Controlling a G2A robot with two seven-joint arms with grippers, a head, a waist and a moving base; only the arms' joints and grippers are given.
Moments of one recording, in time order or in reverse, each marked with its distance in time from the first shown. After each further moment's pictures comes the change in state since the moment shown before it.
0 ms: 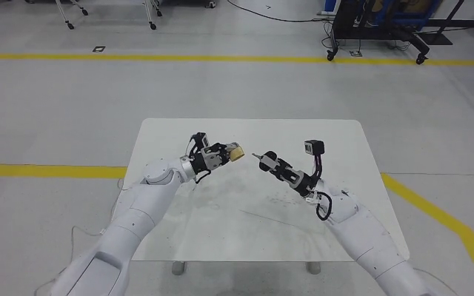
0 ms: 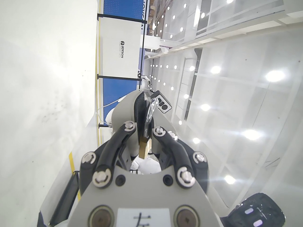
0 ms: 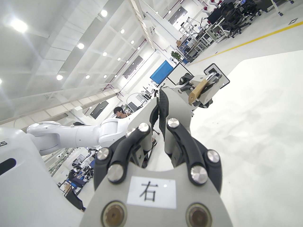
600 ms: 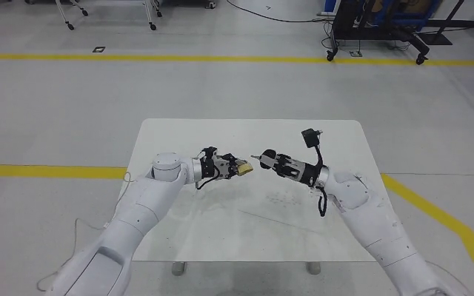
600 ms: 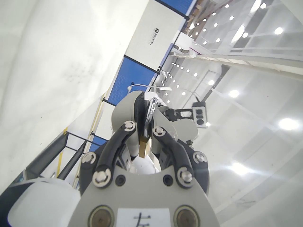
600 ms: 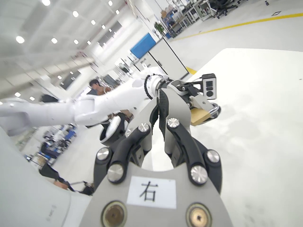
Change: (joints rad) left arm -0.059 -0.014 0.076 -0.013 0.096 0.480 -0.003; right arm 0.052 0.040 0.116 -0.099 -0.344 0.106 0.152
